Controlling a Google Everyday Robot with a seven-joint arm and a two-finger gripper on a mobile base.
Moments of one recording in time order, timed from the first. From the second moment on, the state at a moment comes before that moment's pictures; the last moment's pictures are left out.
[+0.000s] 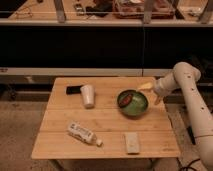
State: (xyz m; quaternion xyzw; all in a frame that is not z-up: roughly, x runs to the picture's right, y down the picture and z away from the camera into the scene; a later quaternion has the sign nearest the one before) arm 0.255 0.047 0.833 -0.07 -0.35 -0.45 0.82
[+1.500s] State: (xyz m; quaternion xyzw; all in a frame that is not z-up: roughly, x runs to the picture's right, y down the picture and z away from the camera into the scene) arm 0.255 0.048 0.834 -0.07 -0.35 -0.45 0.82
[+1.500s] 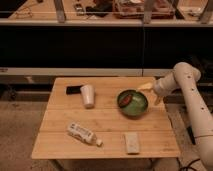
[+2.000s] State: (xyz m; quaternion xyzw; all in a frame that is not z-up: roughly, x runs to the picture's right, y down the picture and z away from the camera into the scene) arm 0.265 0.059 0.806 0.00 -0.33 -0.48 0.81
